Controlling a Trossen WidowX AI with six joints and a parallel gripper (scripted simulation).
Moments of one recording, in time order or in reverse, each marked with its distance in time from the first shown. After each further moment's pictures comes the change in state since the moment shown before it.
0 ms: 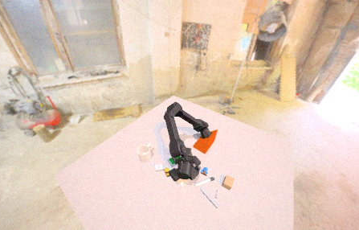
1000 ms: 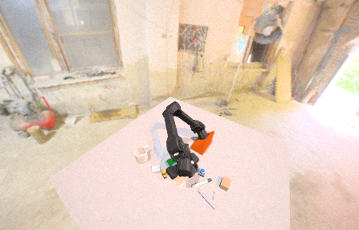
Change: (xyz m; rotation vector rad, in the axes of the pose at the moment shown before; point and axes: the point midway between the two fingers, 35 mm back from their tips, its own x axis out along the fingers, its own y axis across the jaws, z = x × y) arm -0.046 0.000 0.001 -0.002 0.000 -0.001
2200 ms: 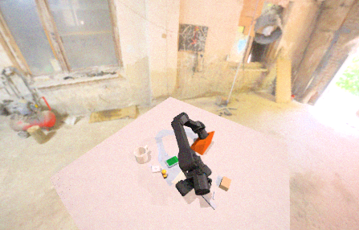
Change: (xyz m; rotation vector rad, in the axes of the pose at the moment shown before) arm -0.022 -0.011 0.099 0.011 -0.010 -0.003
